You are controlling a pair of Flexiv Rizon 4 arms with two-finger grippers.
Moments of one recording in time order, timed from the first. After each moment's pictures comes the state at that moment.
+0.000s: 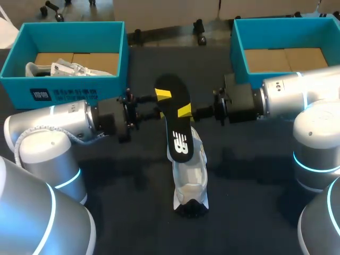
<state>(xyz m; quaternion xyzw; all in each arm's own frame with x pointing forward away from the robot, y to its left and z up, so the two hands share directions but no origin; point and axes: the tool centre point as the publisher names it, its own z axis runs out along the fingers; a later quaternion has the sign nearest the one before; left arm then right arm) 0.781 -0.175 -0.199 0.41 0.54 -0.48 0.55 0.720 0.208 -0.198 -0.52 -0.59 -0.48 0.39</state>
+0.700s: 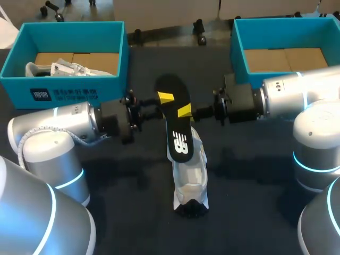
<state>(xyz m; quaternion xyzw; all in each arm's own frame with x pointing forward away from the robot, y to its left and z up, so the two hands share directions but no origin) 0.781 -0.181 -0.204 0.41 0.54 -0.48 0.56 0.720 0.208 -0.198 -0.52 -0.59 -0.48 0.39</state>
